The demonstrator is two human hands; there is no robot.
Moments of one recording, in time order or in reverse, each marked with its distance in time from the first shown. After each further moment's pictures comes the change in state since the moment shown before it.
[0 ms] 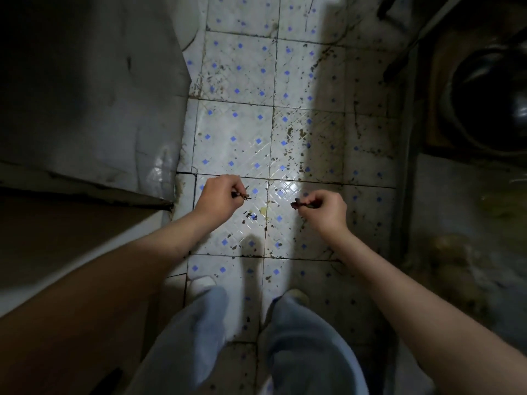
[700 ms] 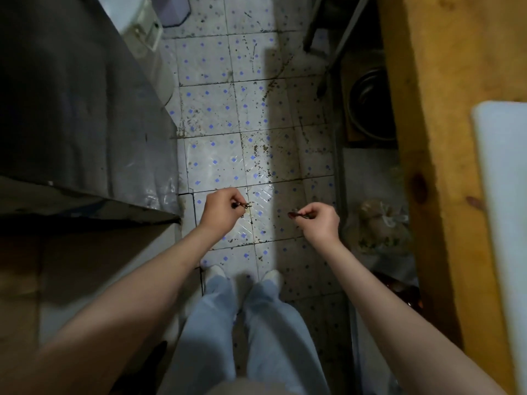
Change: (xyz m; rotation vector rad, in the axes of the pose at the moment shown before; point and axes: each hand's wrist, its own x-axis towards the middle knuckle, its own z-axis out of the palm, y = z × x) left_hand -0.162 0.198 -0.111 -0.061 -0.041 0.035; right_hand -0.199 -0.091 -0.177 0.161 0.159 0.176
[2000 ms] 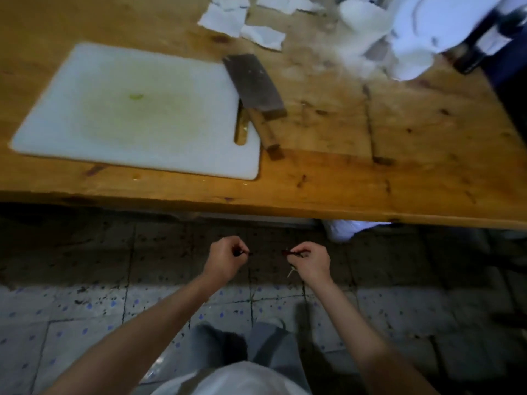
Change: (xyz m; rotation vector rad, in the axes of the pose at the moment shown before) left_hand -0.223 0.113 0.151 0.608 -1.188 0.870; right_hand -0.342 0.163 -0.045 0.778 0.955 0.879
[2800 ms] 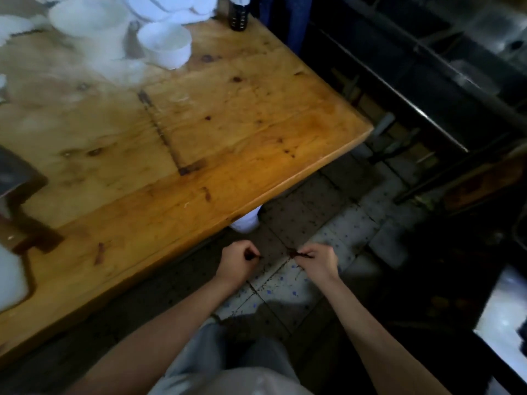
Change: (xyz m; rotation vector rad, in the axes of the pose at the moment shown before) left_hand 0.063 0.193 0.243 0.291 -0.440 0.444; right_hand 0.032 0.170 -0.219 0.243 0.395 0.354
